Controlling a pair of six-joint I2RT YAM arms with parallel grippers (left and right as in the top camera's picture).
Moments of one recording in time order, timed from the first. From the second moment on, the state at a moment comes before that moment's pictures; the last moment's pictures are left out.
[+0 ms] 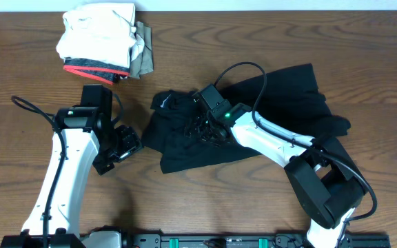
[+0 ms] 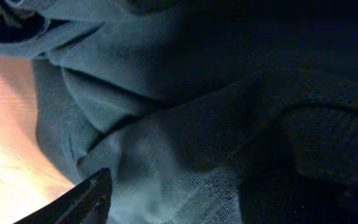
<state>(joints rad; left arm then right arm) 0.01 1.38 1.04 -1.21 0.12 -0.56 0.70 1.94 1.22 -0.41 -0.28 1.02</state>
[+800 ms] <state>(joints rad) 0.01 1.38 1.04 -1.21 0.12 -0.55 0.70 1.94 1.22 -0.10 -0.26 1.03</state>
